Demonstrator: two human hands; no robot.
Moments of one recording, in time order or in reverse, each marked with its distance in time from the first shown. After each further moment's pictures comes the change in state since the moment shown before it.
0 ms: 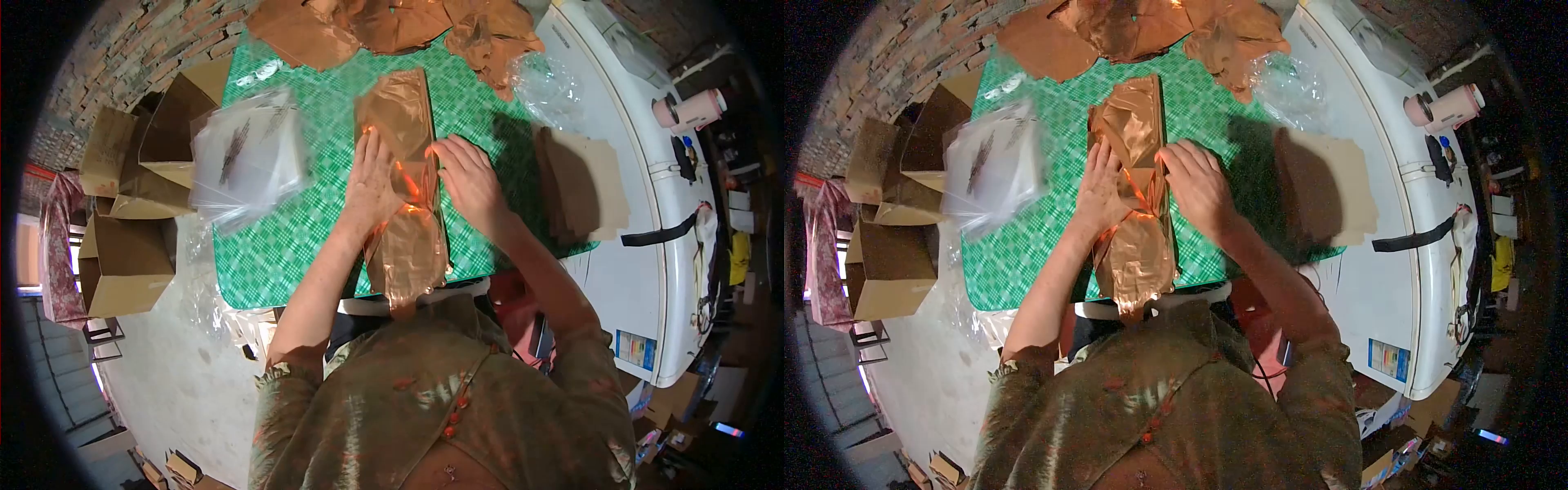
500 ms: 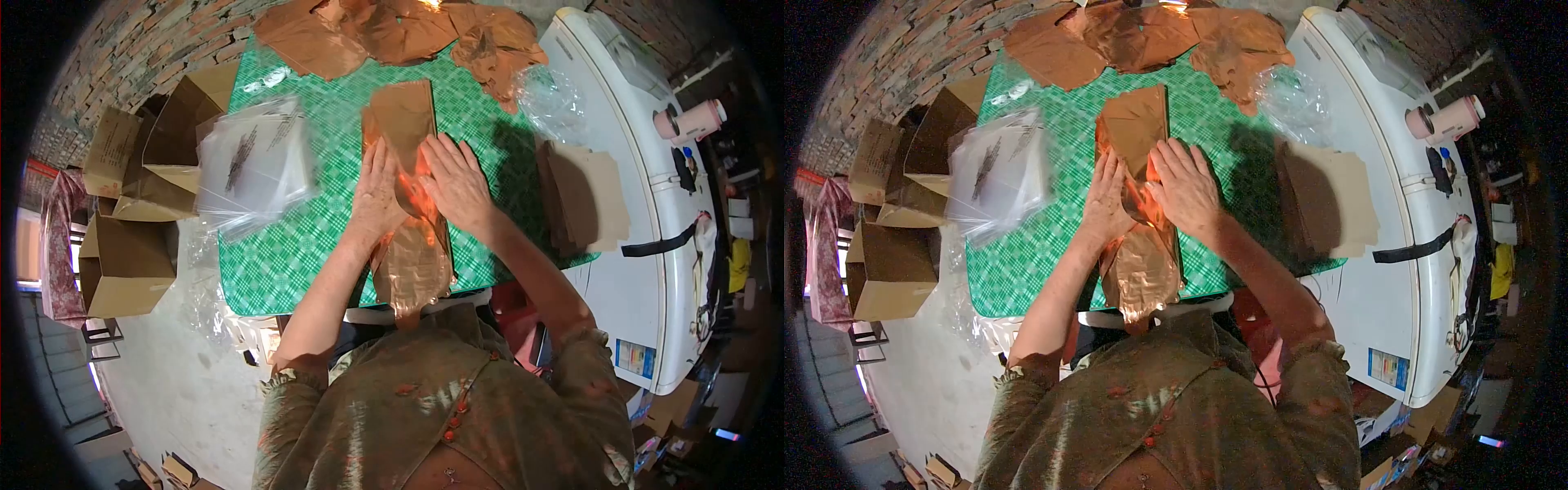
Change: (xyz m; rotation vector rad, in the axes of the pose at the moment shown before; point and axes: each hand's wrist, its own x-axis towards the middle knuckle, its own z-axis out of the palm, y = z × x) left_hand -0.002 -0.002 -0.001 -0.020 0.024 0.011; right_hand 0.018 -0.002 0.032 -0.155 -0.197 0.100
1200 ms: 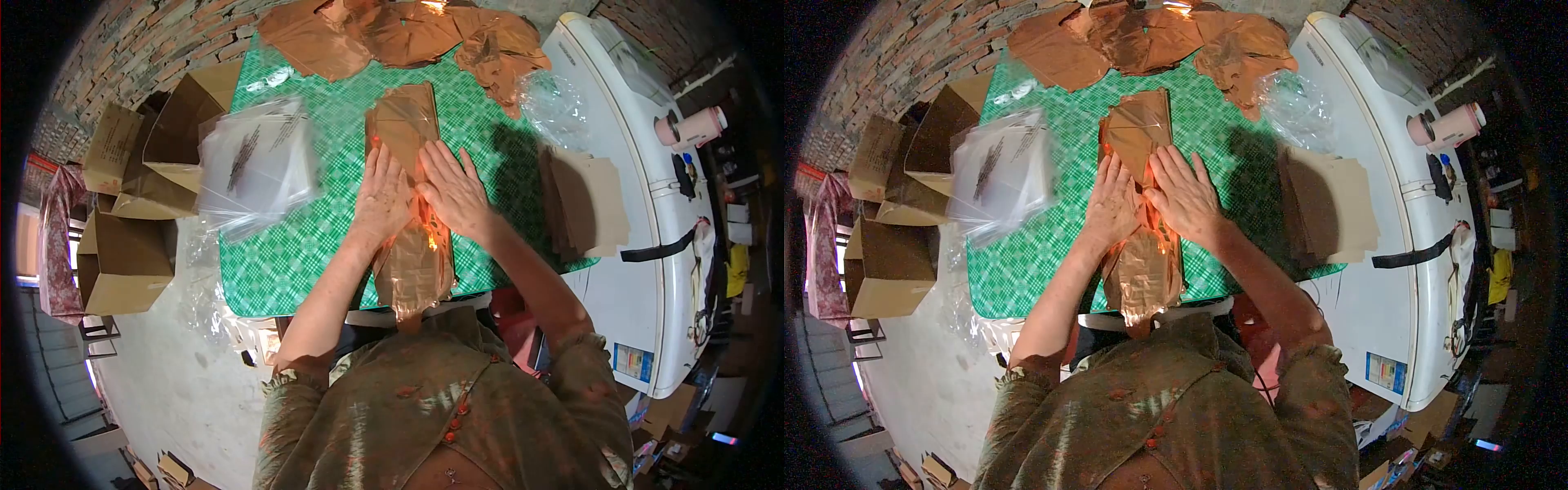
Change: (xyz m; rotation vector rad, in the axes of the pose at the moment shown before) left_hand 0.003 0.003 0.001 0.390 -0.018 0.155; right_hand -0.002 0.001 0.011 -0.027 -0.105 -0.006
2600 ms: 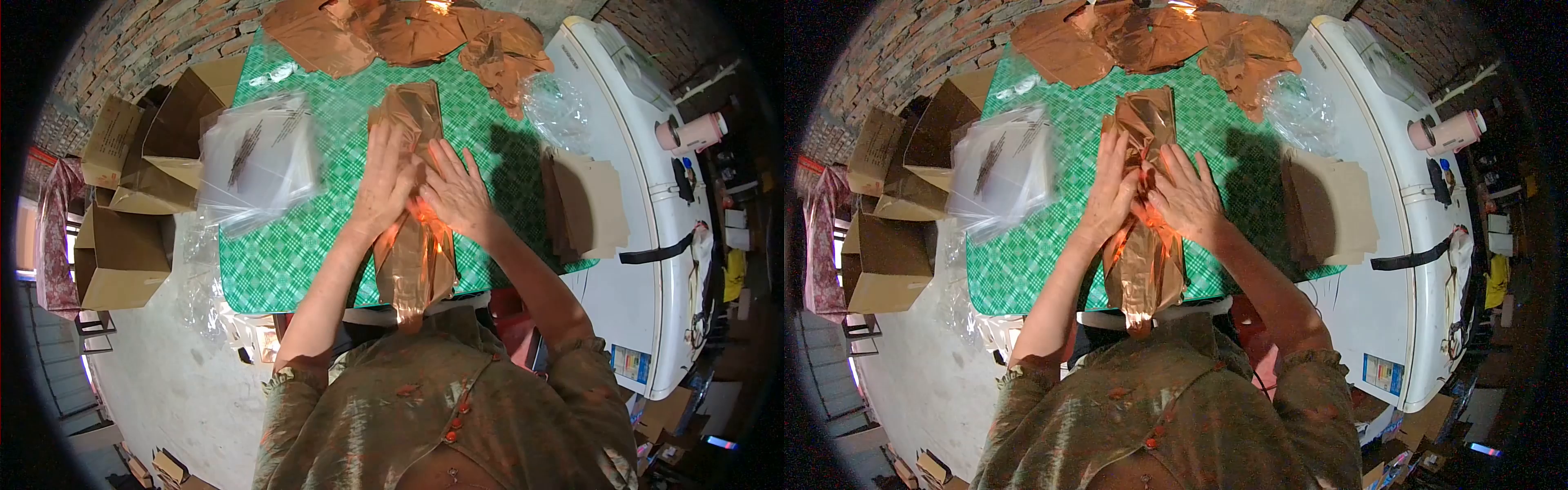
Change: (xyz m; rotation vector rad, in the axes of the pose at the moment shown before) left_hand 0.007 -0.008 -0.023 -0.780 0.282 -0.147; right_hand -0.001 -0.003 -0.003 -0.028 0.024 -0.030
